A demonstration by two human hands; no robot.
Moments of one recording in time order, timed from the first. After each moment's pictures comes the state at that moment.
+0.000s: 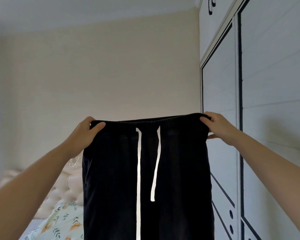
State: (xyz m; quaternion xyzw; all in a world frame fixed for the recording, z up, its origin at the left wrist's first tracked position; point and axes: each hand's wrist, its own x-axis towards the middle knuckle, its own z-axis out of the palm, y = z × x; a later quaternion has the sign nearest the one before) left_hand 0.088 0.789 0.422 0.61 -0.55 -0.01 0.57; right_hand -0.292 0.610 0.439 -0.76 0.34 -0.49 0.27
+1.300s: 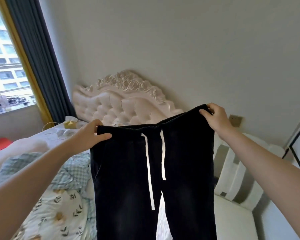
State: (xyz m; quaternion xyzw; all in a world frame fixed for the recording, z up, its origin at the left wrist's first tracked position) left_hand 0.317 0.752 0.166 0.82 -0.42 -0.11 0.37; right_hand 0.043 0.423 0.183 -0.78 0.32 -0.41 0.34
